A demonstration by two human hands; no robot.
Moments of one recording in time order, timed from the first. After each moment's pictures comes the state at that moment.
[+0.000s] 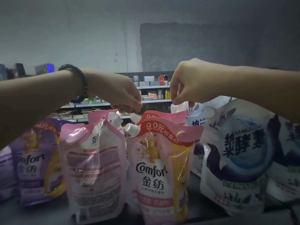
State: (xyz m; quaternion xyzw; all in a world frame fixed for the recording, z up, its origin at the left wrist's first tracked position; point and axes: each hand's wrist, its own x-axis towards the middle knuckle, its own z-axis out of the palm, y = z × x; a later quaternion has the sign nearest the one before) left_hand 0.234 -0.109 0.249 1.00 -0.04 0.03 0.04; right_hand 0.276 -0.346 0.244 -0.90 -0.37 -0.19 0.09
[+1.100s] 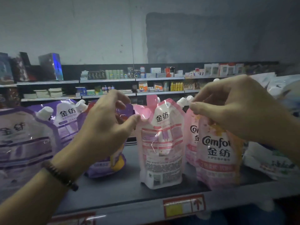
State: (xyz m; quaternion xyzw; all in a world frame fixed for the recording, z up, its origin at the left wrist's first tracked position) left_hand 0.073 0.025 0.105 0.86 -0.03 0.41 0.29; right_hand 0.125 -0.258 0.150 -0.81 -0.35 -0.27 0.39
